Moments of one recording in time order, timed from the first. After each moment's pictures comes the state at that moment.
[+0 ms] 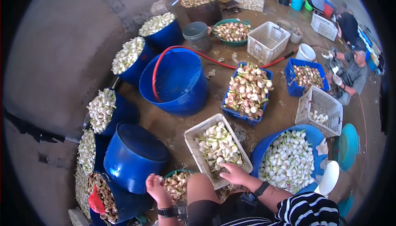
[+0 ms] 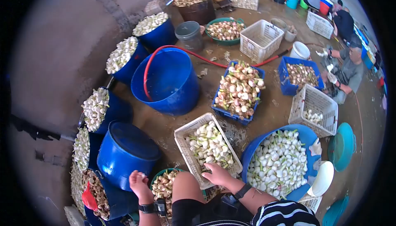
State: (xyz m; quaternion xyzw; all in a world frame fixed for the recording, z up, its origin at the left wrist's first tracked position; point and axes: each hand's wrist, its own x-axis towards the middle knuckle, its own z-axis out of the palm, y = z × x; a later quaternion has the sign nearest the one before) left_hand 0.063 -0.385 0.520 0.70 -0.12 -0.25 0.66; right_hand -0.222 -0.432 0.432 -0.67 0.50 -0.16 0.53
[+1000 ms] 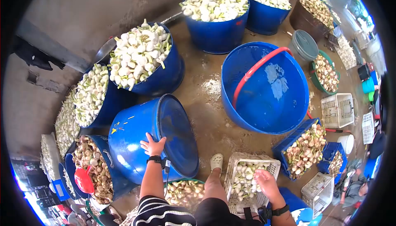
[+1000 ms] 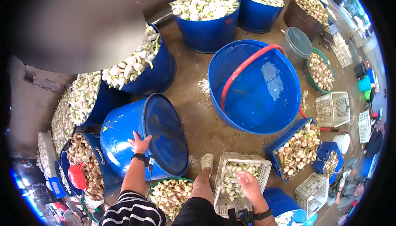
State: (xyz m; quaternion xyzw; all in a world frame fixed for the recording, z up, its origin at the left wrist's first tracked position) left_hand 0.572 -0.624 0.321 0.98 0.00 -0.19 0.06; right_hand 0.122 -0.728 0.411 -0.44 0.56 -0.12 0.69
